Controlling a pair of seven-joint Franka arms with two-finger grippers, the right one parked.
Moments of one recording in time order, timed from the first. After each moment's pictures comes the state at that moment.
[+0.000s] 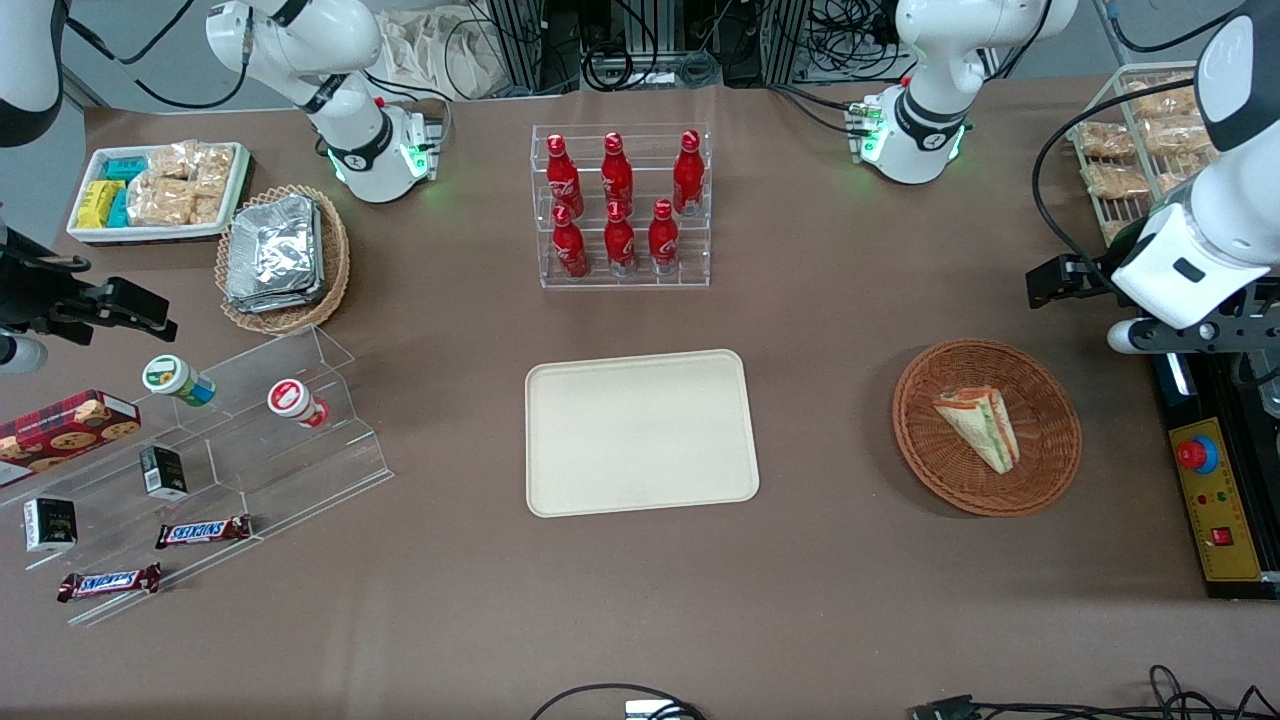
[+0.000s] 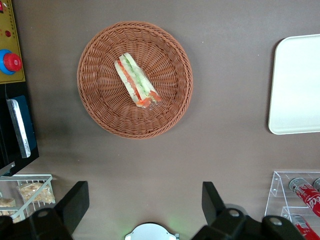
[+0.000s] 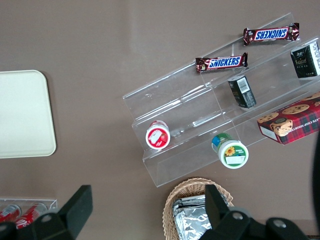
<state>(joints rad) 0.03 0.08 -0.14 -1.54 0.03 1.45 -0.10</state>
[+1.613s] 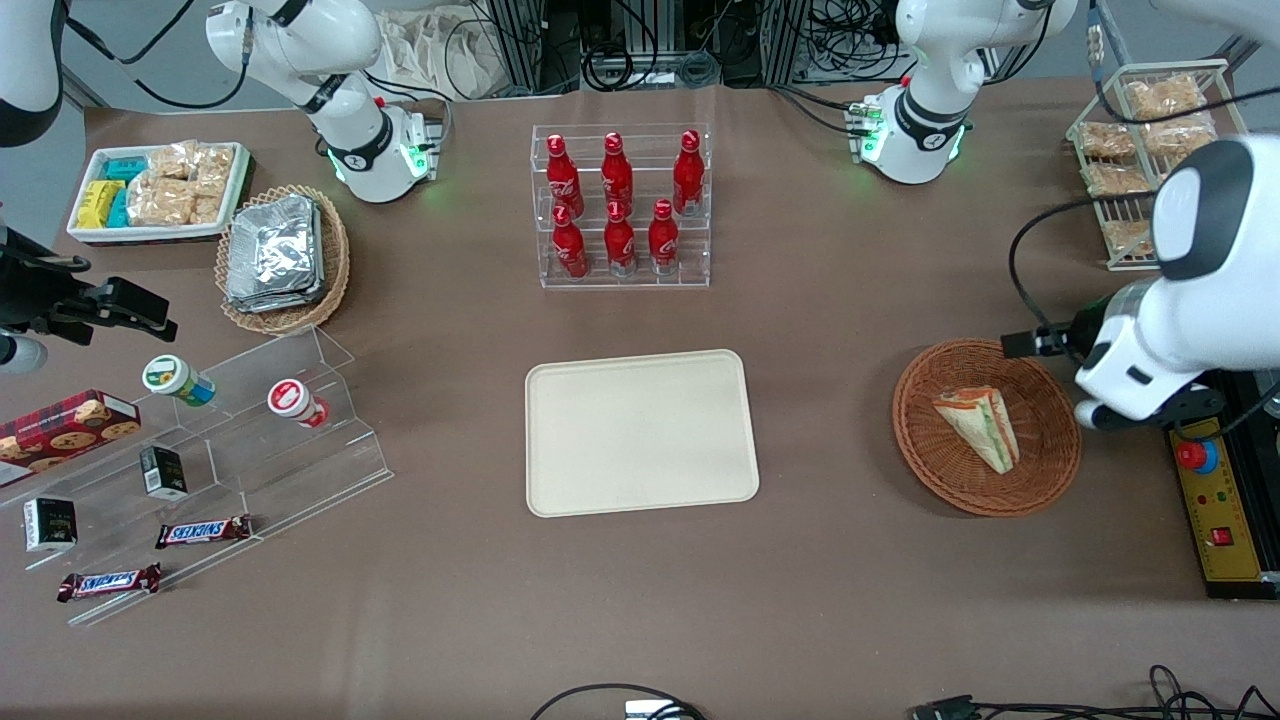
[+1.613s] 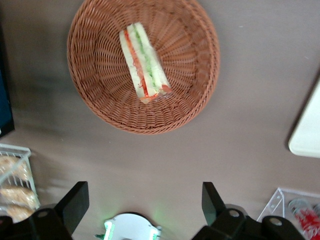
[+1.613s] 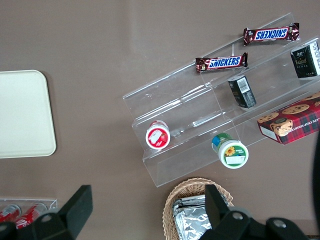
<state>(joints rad) 0.04 0.28 -0.13 -1.55 0.03 1.46 -0.31</state>
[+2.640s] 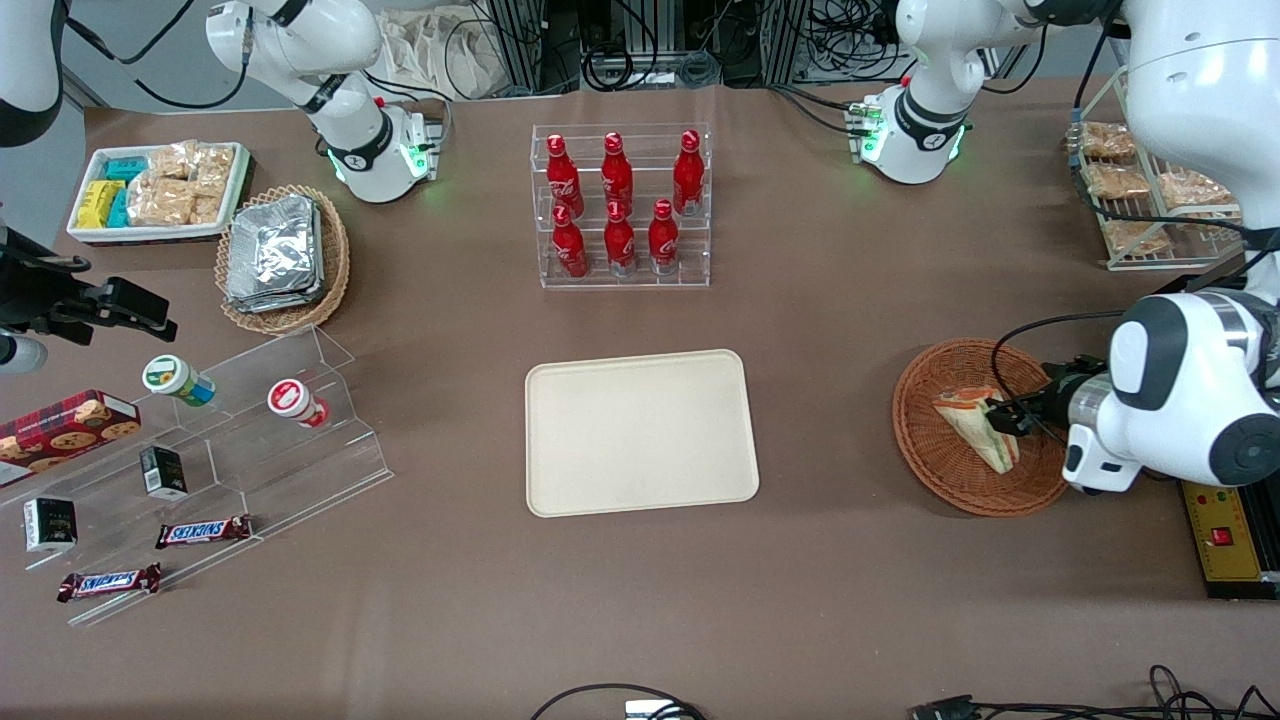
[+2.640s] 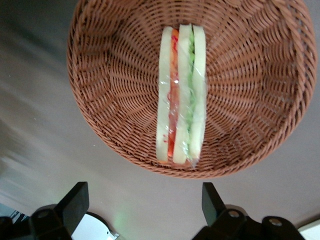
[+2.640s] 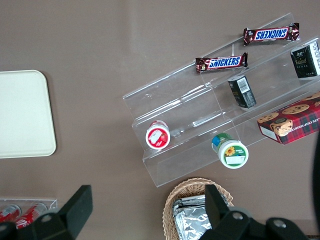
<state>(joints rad) 0.05 0.51 -0.03 -1.55 -0.01 1.57 -0.55</state>
